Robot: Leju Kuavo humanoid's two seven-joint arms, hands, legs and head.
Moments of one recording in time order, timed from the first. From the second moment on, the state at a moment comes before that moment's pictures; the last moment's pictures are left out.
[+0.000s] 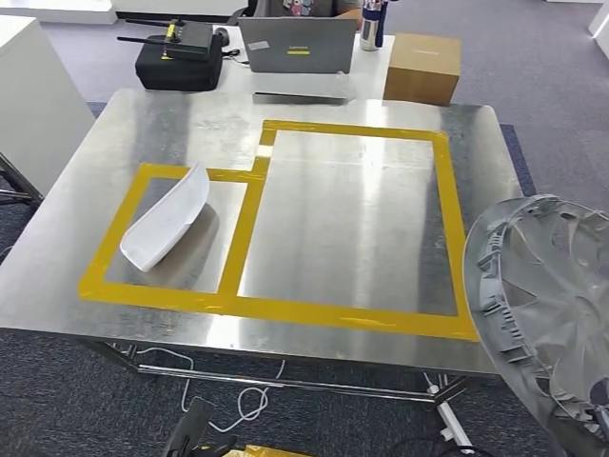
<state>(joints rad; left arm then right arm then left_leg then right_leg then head) -0.15 -0.19 0.57 -0.25 -0.86 -0.07 -0.57 0.72 0.34 -0.50 -2.26 1.03 -0.30 -0.49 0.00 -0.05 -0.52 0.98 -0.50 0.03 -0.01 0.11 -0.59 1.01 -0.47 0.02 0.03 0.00</state>
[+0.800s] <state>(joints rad) -0.15 -0.20 0.57 -0.25 -0.88 -0.08 -0.56 0.51 0.34 -0.70 -2.15 1.18 0.04 -0.51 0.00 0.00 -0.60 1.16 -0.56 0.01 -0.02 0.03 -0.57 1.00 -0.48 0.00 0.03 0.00</state>
